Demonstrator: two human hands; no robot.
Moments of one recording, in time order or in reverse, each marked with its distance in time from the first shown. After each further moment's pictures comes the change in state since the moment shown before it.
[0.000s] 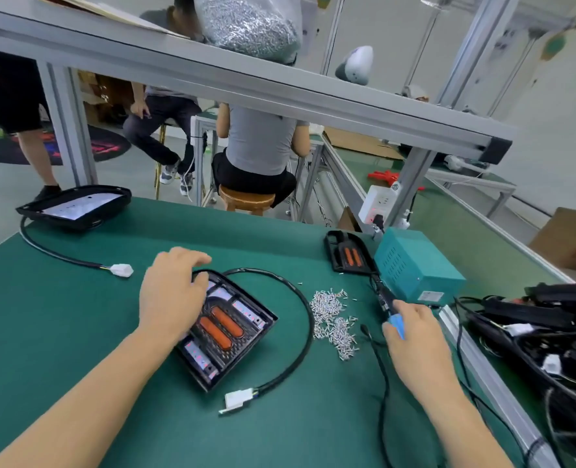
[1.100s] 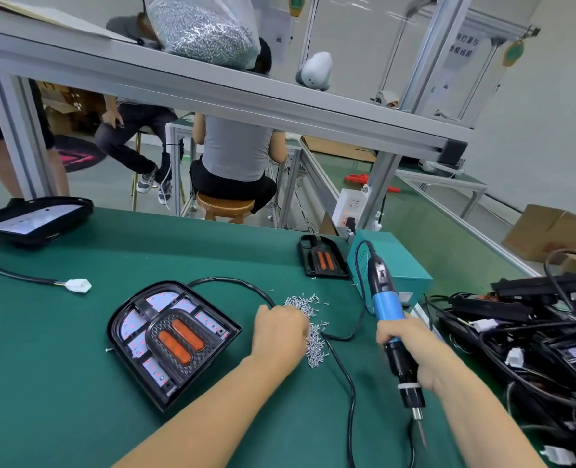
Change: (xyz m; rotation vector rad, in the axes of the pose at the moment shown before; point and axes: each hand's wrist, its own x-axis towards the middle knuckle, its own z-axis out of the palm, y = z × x) left_hand -0.048 0.129 0.118 0.253 -0.499 0.341; right_hand 0.037 0.040 -0.027 0.841 -0.357 0.467
